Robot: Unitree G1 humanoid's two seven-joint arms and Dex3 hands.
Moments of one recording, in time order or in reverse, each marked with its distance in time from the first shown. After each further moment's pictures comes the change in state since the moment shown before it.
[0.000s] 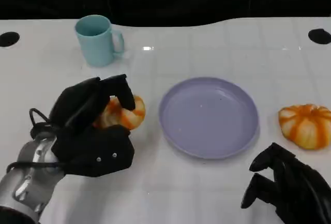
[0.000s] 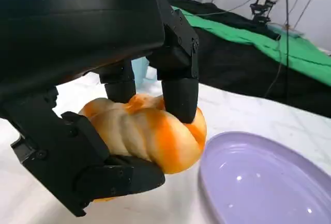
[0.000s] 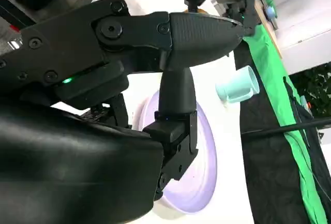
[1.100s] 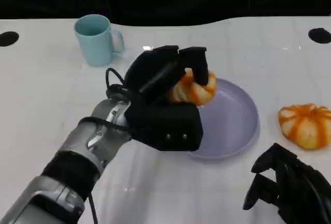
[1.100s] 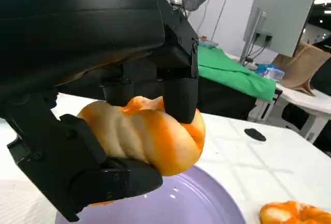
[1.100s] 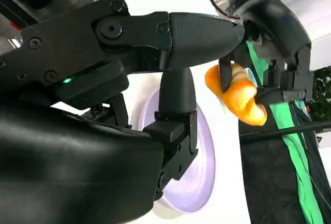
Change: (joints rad) left arm -0.346 -0.235 -0.159 0.337 0.114 -0.134 0.102; right arm 0.008 -0.015 -0.002 0.006 0.003 -0.024 0.021
